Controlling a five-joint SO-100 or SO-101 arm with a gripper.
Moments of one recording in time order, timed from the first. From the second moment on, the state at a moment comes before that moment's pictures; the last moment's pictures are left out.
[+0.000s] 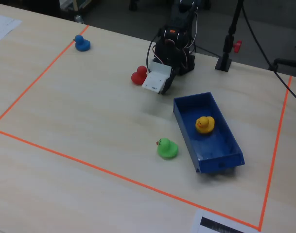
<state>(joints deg) 0.4 175.0 177.7 59.8 -81.2</state>
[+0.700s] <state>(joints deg) -3.7 186.9 178.2 73.3 -79.3</state>
